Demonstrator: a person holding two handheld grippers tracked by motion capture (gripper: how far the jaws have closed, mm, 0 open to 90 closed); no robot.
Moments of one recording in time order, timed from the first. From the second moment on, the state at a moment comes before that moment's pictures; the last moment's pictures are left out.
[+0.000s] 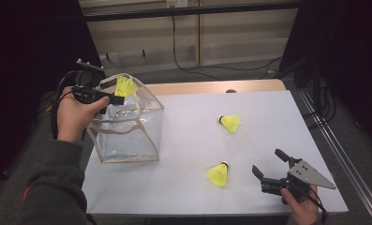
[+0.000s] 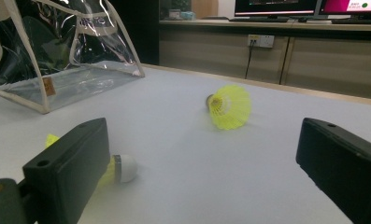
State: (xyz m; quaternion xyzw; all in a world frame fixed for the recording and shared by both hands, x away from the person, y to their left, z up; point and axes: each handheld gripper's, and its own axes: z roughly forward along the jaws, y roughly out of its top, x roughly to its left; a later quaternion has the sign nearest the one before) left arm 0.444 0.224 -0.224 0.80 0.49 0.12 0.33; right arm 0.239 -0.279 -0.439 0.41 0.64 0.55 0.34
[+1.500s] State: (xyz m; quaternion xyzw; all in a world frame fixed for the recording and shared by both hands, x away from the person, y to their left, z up) left arm 0.453 0.247 -0.244 0.78 0.53 0.14 0.31; right arm 0.239 -0.279 -0.439 0.41 0.64 0.55 0.34
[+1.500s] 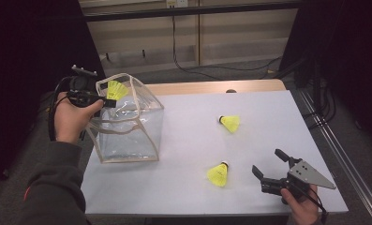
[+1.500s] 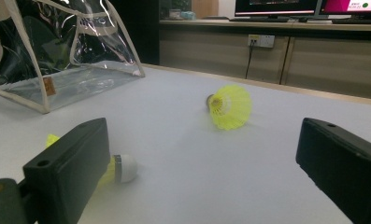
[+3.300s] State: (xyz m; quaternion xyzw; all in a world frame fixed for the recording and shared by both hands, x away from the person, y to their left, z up) left arm 0.464 0.244 -0.265 0.78 0.55 0.14 0.28; right arm 0.239 -0.278 -0.439 0.41 0.64 0.55 0.33
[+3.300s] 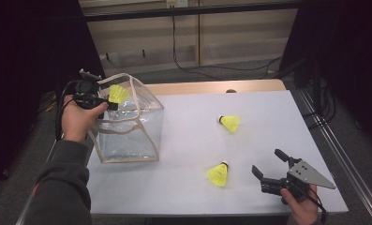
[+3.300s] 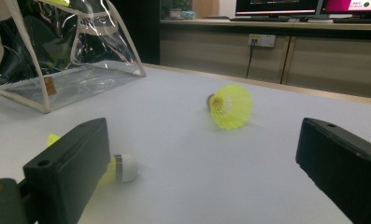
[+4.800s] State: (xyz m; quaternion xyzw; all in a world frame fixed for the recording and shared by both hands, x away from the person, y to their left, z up) left arm 0.471 0.242 -0.276 0.77 0.56 0.13 0.27; right arm 0.239 -0.279 -0.439 0.41 0.64 0.55 0.33
